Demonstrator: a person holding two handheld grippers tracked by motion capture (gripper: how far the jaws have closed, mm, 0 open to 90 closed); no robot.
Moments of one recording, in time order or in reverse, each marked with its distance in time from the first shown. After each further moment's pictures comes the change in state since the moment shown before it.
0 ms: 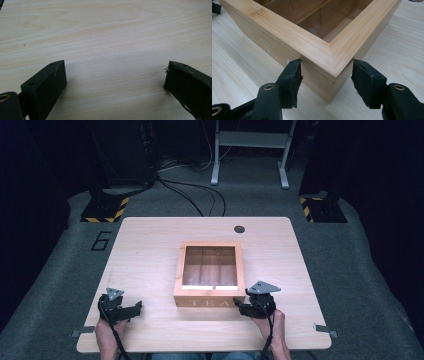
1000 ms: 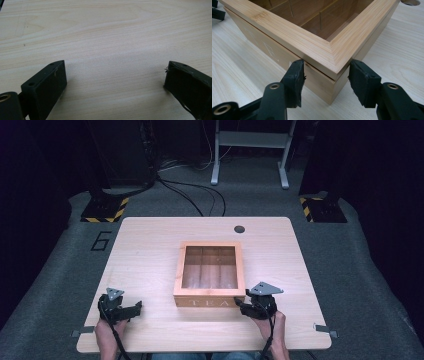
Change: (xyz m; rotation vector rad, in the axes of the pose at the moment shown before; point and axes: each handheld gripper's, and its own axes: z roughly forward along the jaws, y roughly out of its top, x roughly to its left) left arm 0.000 0.000 0.000 0.000 0.000 0.000; right arm 0.002 -0.002 -0.004 -0.043 -0.002 0.017
